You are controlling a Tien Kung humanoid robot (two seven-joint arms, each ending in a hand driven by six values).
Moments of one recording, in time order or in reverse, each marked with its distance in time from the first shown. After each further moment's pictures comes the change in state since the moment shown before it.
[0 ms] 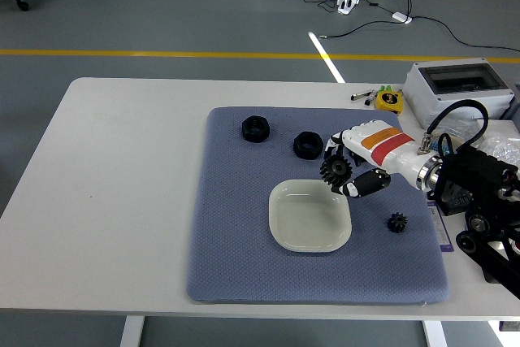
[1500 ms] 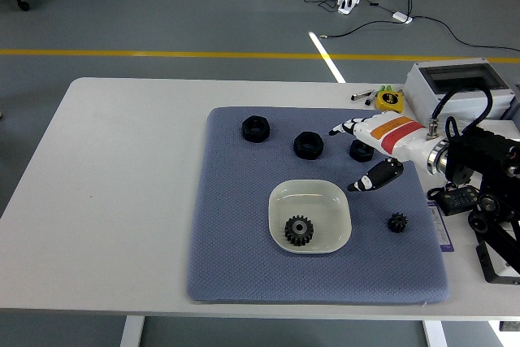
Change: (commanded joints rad) left arm -0.001 0.006 0.001 0.001 -0.003 0.002 -0.001; right arm -0.024 -0.031 0.178 -0.034 -0.109 0.177 0.015
